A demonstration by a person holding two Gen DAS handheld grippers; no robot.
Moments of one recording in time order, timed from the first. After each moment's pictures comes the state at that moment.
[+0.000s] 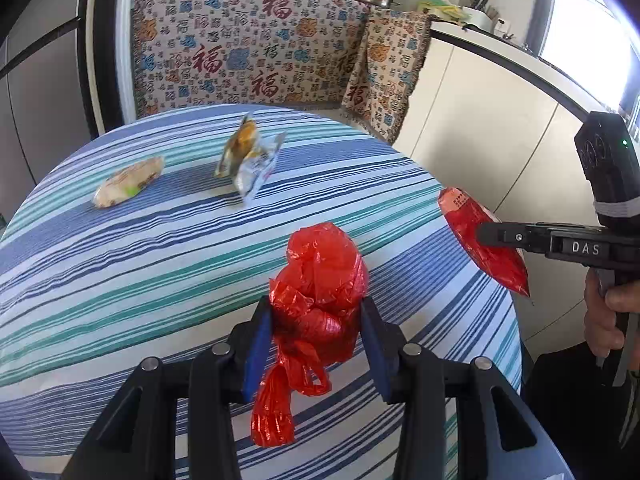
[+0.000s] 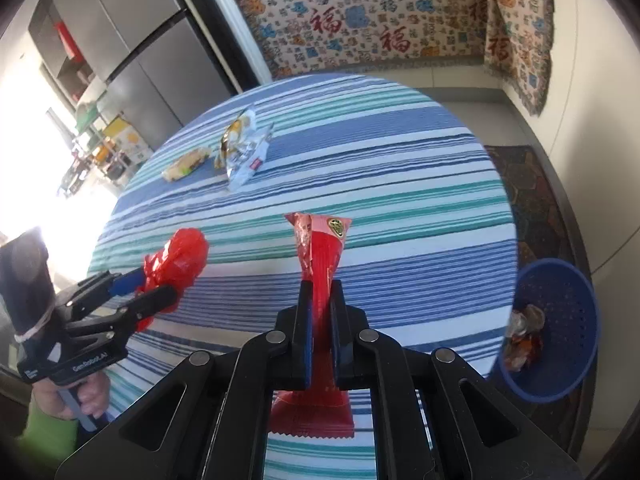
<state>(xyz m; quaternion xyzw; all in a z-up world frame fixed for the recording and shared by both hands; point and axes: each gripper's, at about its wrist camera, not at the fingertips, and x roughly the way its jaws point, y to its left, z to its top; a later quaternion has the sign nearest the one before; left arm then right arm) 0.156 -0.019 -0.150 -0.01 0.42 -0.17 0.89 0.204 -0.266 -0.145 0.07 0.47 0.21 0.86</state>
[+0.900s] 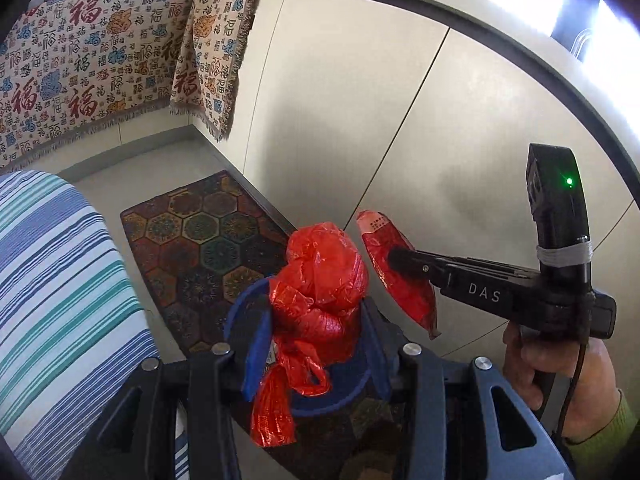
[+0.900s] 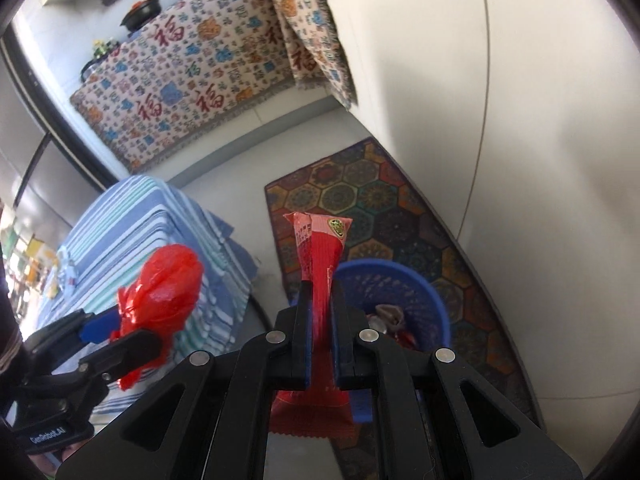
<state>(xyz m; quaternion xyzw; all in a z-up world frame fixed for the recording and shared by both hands) 0.241 -0.351 -0.169 0.01 0.43 -0.36 0.83 0.220 -0.563 -0.188 0.18 0.44 0.01 0.88</state>
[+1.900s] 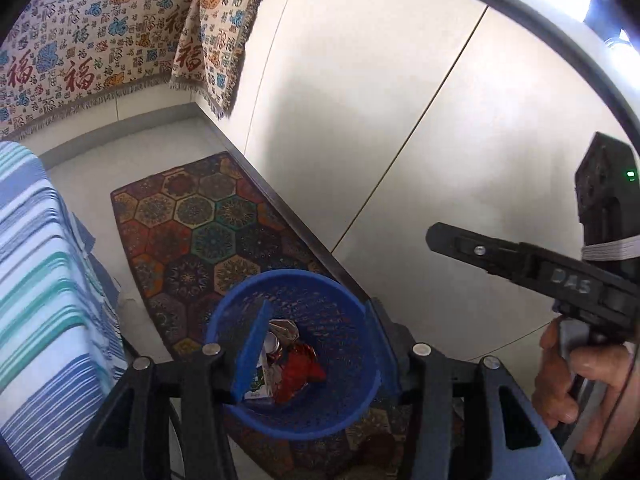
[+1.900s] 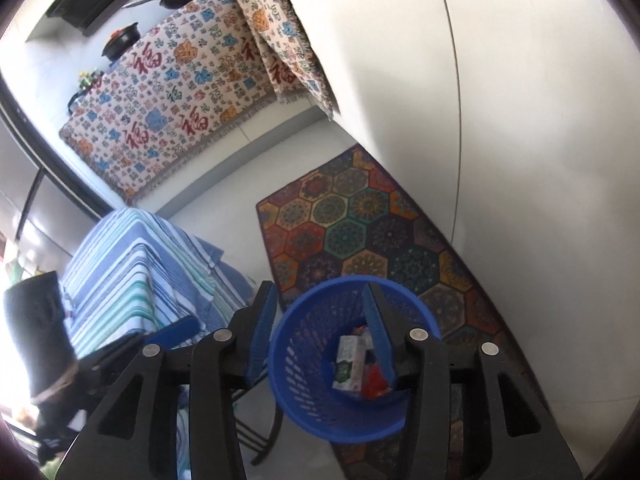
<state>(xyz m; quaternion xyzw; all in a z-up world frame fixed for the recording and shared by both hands) 0.268 -0.374 -0.212 -0.01 0.45 -0.34 0.82 0.227 -0.586 -0.189 0.20 0.42 -0.01 0.89</state>
